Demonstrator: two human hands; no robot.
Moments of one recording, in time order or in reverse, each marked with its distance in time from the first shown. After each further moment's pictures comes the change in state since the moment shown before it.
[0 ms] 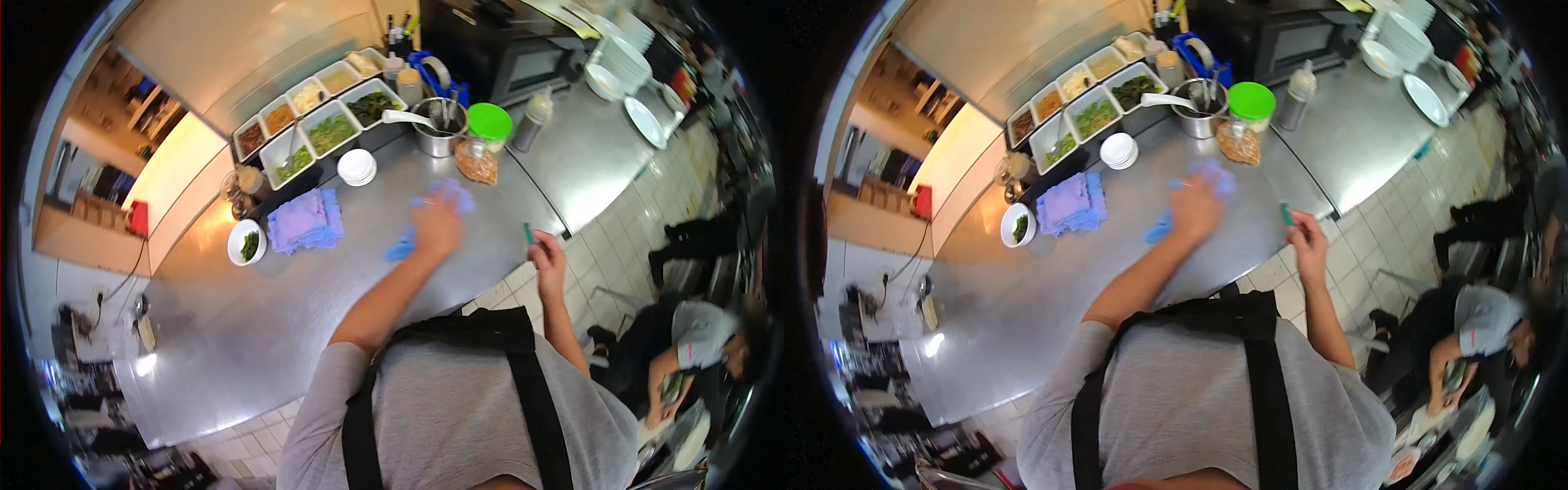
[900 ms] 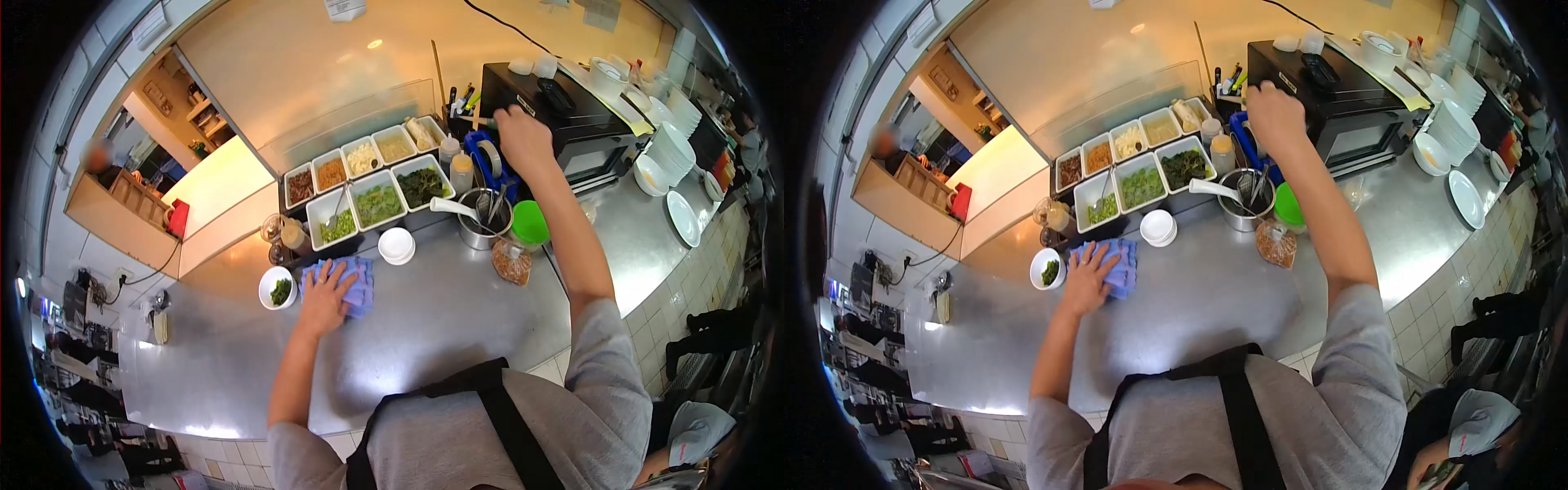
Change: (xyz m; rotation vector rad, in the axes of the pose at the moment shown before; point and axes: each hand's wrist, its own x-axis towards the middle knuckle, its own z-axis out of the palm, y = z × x) left_hand -0.059 -0.181 -0.159 0.290 -0.181 -0.134; right_hand 0.303 -0.188 0.187 -1.337 -0.059 -0.919
